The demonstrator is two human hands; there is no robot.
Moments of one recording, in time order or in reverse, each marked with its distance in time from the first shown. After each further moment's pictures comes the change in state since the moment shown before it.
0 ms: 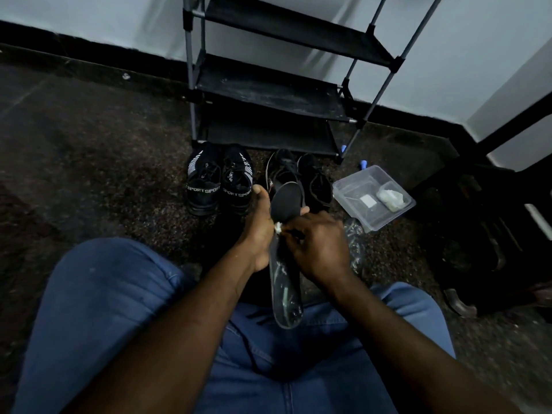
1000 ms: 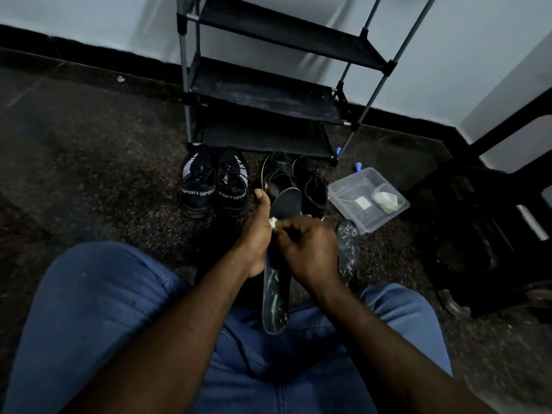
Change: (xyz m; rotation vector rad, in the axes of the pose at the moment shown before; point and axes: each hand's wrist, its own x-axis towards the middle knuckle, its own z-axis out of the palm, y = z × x) left_hand -0.006 -0.009 0.001 0.107 -0.032 0.046; right_hand -0.003 -0.014 0.003 0.323 0.100 0.186
